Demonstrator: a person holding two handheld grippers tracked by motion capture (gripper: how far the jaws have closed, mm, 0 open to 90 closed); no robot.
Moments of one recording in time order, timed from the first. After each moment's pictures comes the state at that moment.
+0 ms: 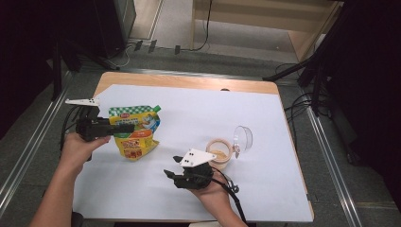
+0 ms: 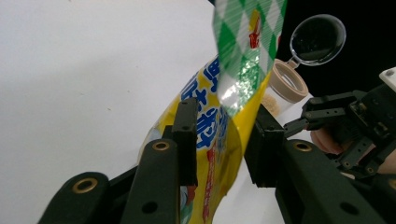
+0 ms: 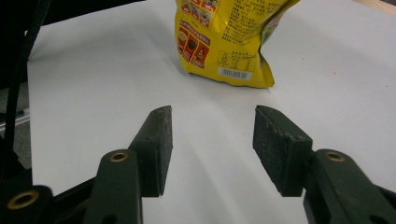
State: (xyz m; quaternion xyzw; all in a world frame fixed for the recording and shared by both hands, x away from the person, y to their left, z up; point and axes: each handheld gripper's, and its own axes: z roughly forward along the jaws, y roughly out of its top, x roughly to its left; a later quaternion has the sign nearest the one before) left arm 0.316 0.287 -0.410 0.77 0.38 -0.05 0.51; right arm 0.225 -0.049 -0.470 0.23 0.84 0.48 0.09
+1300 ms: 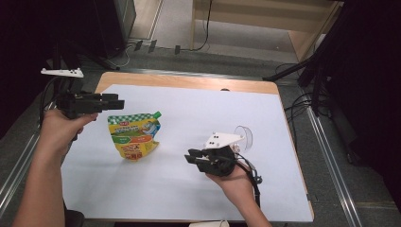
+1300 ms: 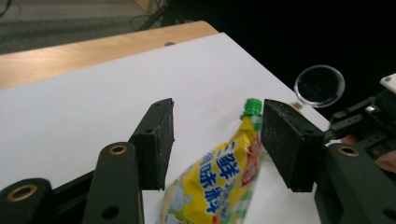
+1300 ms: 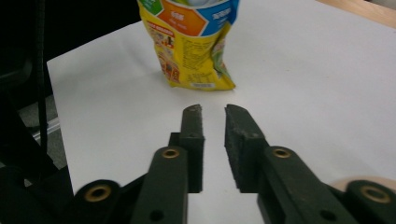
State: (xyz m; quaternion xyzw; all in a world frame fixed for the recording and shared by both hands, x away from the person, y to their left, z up) left arm 0.326 0.297 -0.326 0.76 0.40 0.02 0.51; right arm 0.244 -0.105 -0.416 0.27 0.83 0.48 0.05
